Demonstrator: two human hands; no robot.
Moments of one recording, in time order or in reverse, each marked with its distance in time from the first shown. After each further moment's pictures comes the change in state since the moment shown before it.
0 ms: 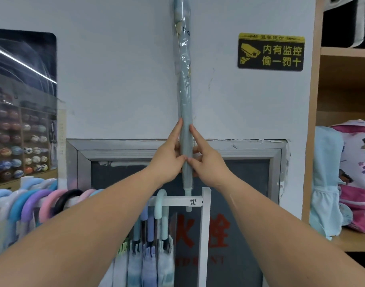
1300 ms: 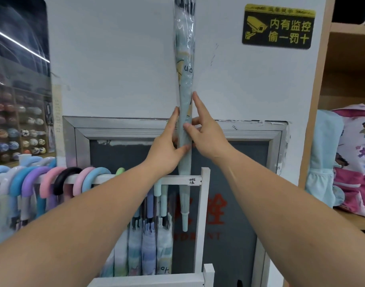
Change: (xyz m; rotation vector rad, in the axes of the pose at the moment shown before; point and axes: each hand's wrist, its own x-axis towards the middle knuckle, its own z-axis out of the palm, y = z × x) left_hand -0.025 -0.013 0.011 -0.010 0.069 0.000; right_hand 0.005 -0.025 -0.002 -0.038 0.081 -0.003
